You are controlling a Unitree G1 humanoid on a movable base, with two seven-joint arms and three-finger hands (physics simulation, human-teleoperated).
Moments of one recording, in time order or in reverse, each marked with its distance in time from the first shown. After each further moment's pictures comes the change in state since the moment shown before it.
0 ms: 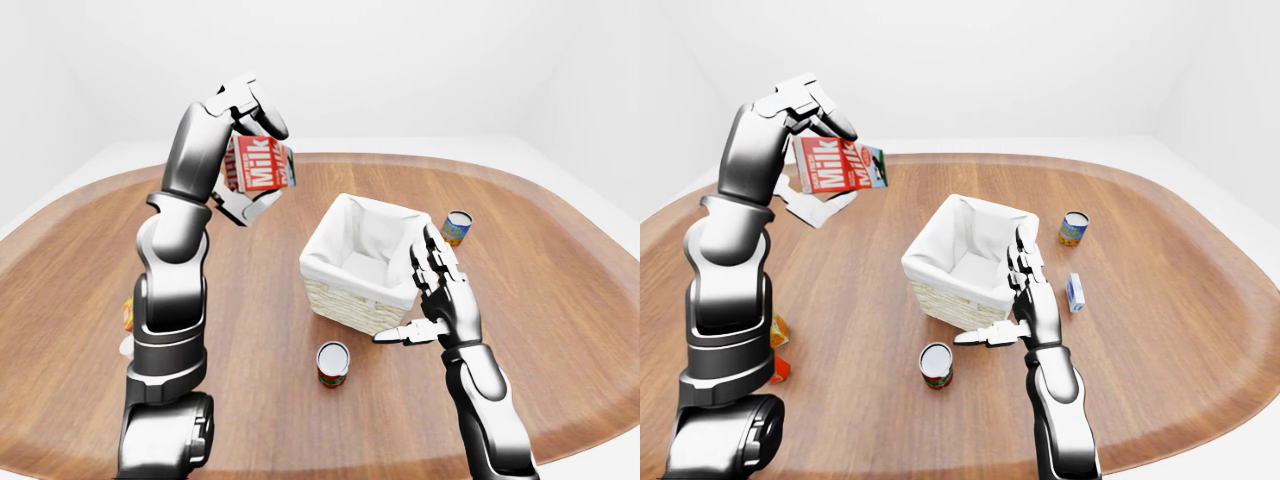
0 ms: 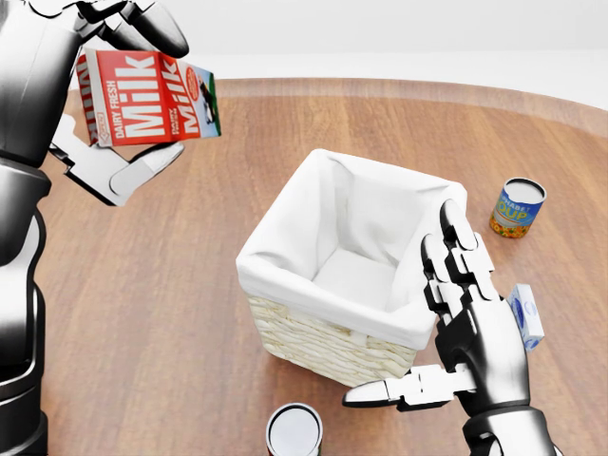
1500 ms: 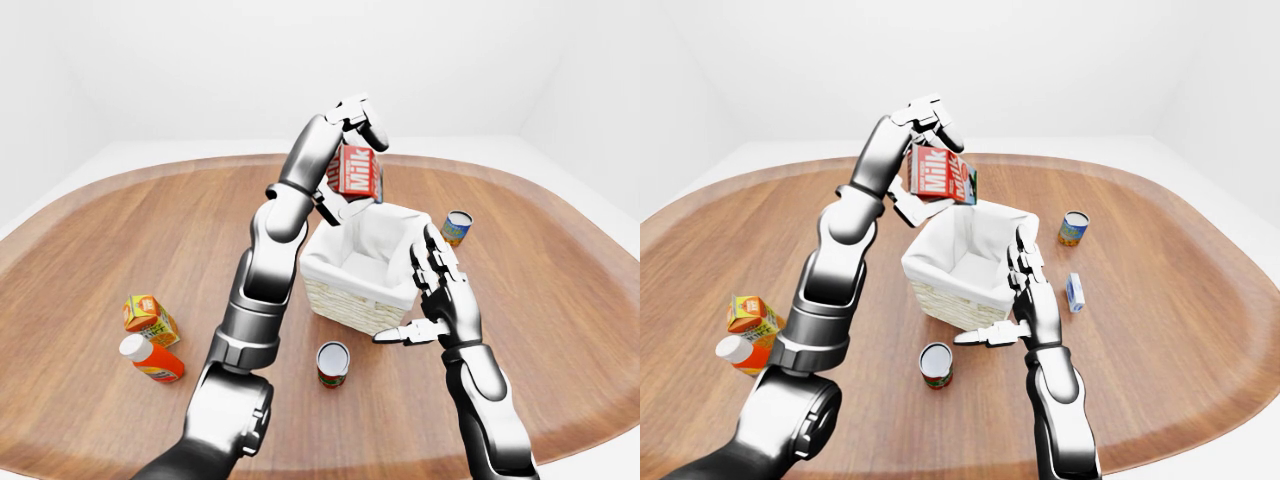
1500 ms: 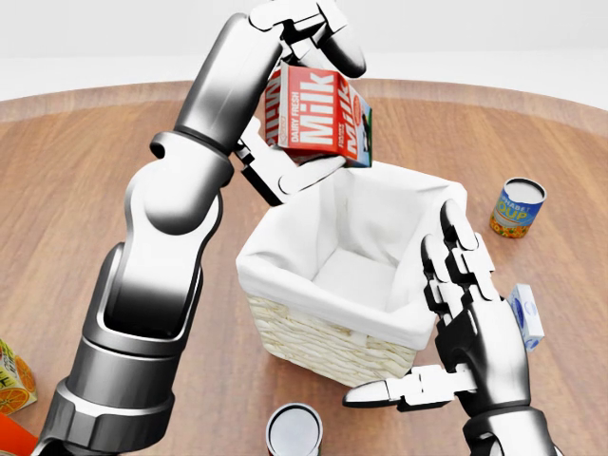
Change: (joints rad) left arm -0.172 -0.280 -0.166 0.324 -0.005 0.000 0.064; right arm 0.001 0.001 -0.001 -0.001 0.005 0.000 0.001
